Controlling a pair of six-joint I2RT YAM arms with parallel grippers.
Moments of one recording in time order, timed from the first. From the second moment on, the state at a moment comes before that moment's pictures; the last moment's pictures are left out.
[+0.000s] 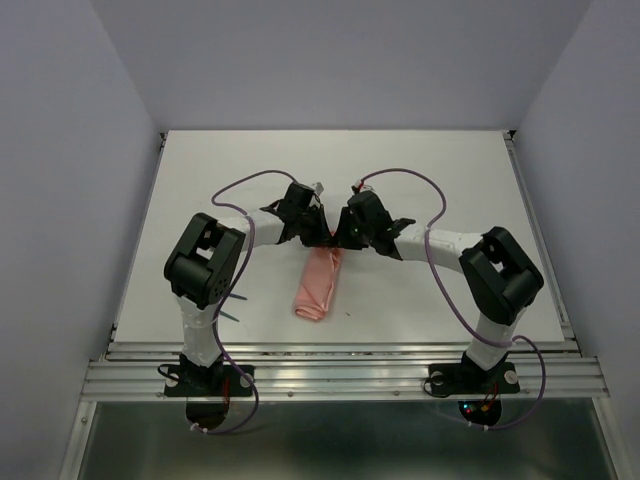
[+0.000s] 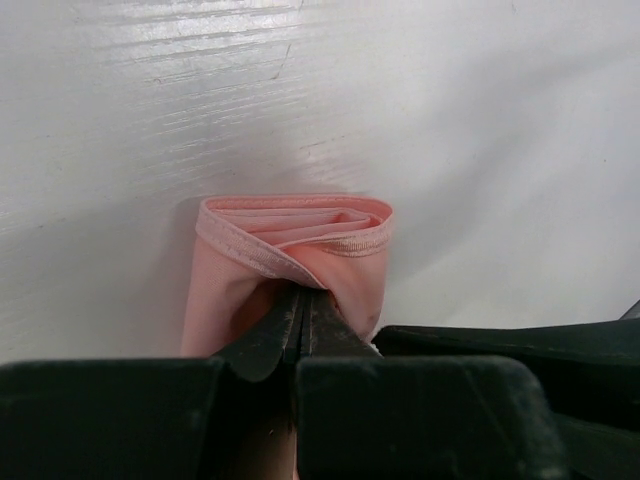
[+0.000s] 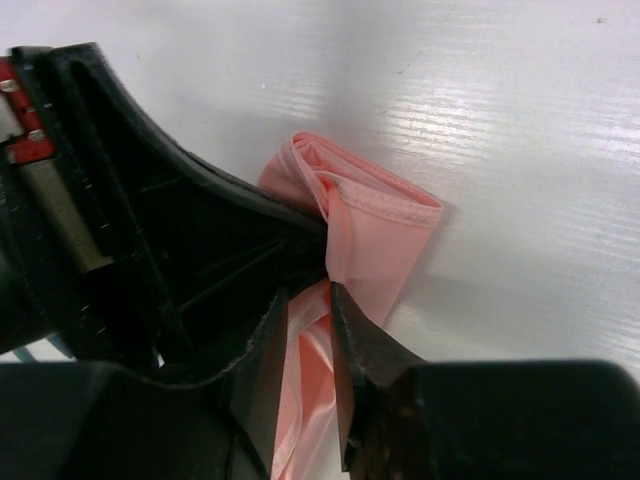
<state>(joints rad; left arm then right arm) -0.54 1.92 1.13 -0.06 0.32 -0.65 0.68 1.80 1.08 -0.01 0.02 0.69</state>
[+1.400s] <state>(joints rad) -0.54 1.56 1.04 -0.31 0.24 -0.59 0.76 1.50 0.67 0.10 -0.25 0.92</state>
